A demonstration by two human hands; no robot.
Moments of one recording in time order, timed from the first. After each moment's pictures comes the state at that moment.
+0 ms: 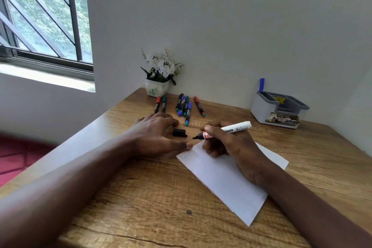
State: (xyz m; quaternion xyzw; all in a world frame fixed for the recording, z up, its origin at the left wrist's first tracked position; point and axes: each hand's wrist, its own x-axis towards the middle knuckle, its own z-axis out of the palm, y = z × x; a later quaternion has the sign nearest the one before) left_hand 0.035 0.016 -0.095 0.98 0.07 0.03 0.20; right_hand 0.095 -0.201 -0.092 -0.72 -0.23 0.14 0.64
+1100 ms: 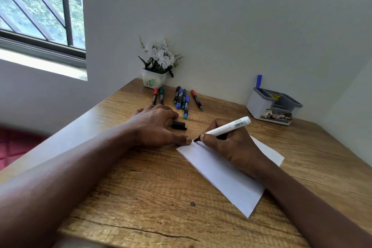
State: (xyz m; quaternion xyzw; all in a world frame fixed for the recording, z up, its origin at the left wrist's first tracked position) left_hand 0.034 0.015 -0.091 0.98 0.06 0.00 0.19; right_hand 0.093 -0.204 -0.101 -0.81 -0.34 0.04 0.47
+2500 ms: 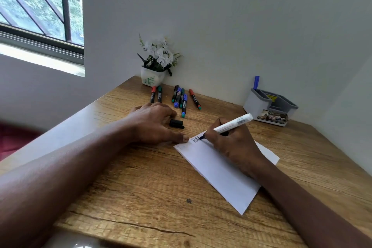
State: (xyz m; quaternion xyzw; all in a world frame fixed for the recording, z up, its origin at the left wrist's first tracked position) left_hand 0.034 0.014 -0.090 0.98 0.06 0.01 0.20; right_hand 0.093 -0.204 -0.098 -0.83 -0.29 -0.01 0.48
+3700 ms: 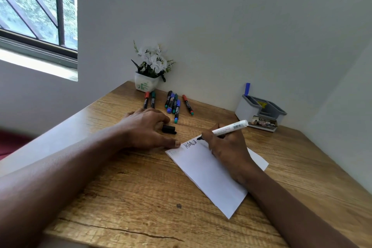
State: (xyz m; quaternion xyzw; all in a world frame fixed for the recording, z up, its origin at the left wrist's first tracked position) left_hand 0.040 0.019 -0.096 0.98 0.06 0.01 0.20; right_hand 0.094 -0.202 -0.099 -0.84 -0.15 -0.03 0.52
